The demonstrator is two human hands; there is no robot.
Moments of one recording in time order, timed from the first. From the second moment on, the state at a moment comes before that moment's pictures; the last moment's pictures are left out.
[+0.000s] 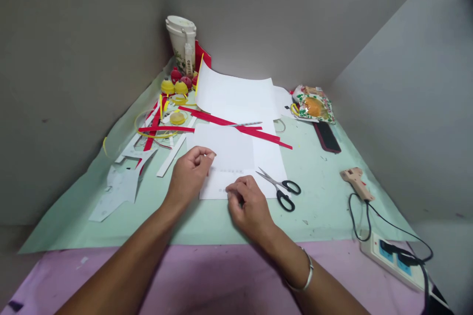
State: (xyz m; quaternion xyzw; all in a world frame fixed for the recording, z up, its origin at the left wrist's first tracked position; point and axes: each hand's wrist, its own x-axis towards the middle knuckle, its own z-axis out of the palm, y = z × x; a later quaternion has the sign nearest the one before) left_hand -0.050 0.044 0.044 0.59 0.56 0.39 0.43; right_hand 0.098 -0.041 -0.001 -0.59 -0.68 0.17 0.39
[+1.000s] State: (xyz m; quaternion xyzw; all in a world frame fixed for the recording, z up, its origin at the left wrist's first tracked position) left_hand -0.049 0.042 0.040 0.60 0.55 0.39 0.44; right_hand 0.098 -0.045 -0.004 -0.57 -0.71 0.17 0.39
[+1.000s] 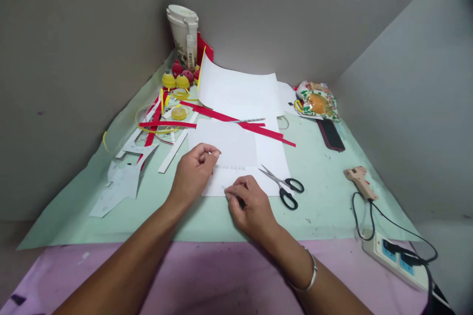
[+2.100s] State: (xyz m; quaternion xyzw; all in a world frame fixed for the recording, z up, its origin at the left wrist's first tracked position) left_hand -0.048 0.042 0.042 0.60 0.55 0.38 0.44; right_hand 0.097 -0.046 -0.003 -0.58 -0.73 0.13 0.34
